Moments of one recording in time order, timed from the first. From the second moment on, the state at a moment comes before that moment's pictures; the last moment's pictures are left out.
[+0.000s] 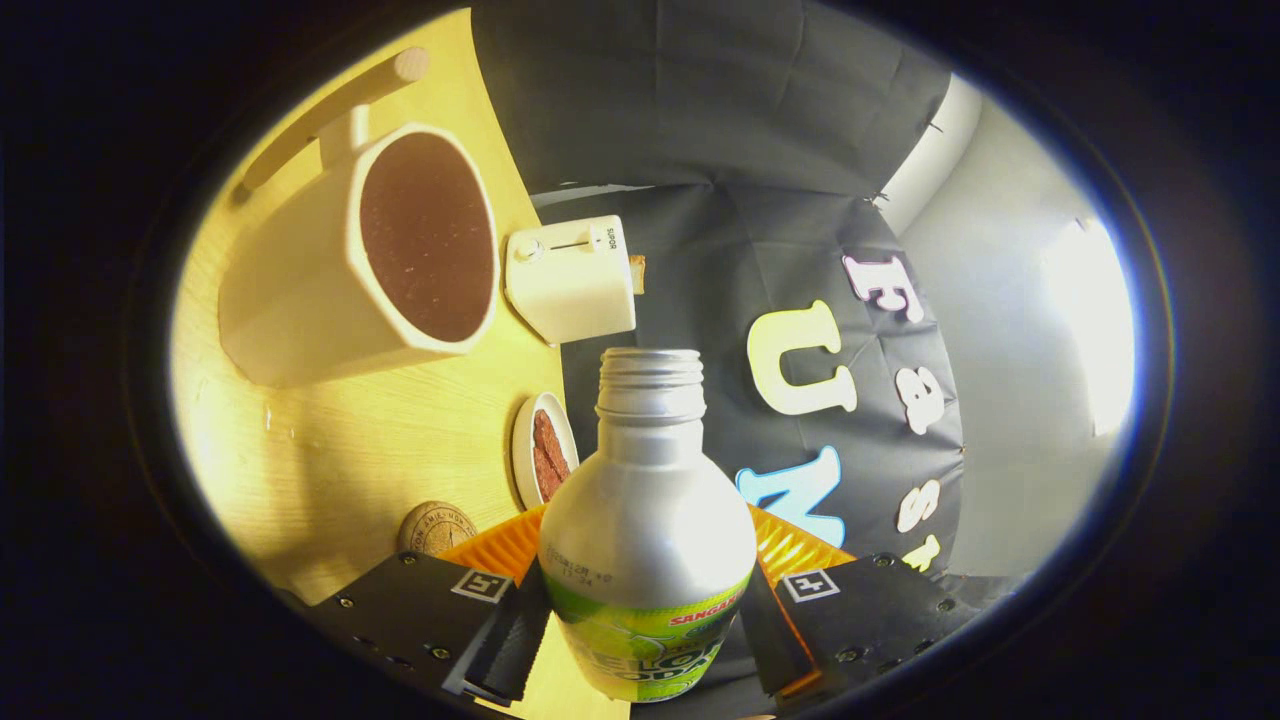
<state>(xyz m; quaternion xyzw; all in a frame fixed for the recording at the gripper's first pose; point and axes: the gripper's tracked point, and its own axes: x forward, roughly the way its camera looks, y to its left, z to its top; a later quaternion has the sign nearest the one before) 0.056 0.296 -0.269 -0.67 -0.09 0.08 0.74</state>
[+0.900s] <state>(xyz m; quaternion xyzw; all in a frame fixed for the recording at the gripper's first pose) 0.054 0.310 -0.257 -0.75 -0.14 0.08 0.65</state>
